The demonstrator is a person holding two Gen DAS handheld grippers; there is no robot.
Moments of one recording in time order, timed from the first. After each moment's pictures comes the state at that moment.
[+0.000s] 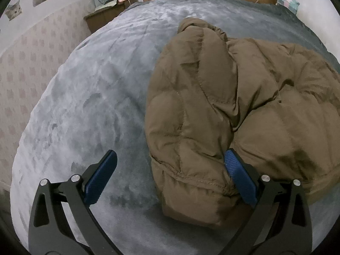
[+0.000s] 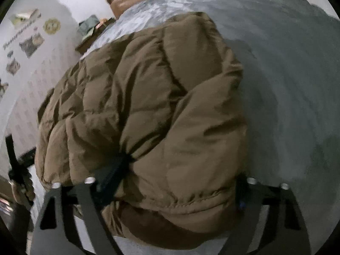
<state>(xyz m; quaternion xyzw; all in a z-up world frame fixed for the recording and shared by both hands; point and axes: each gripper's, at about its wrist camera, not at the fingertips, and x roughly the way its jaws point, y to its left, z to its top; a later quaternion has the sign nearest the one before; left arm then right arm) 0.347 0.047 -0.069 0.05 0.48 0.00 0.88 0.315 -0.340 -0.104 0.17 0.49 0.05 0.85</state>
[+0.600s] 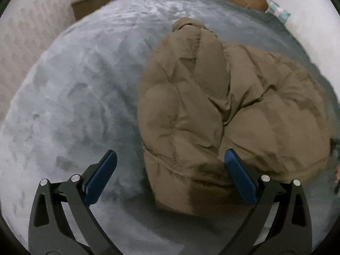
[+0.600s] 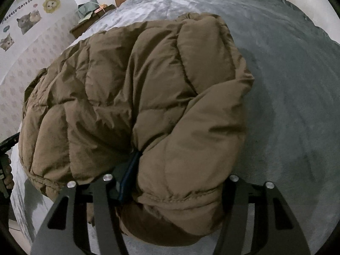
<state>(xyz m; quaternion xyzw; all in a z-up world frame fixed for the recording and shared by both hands) 0.349 0.085 -0.071 -0.03 0.50 -0.08 0.86 0.318 -0.317 -0.095 0.10 0.51 0.03 0.85</state>
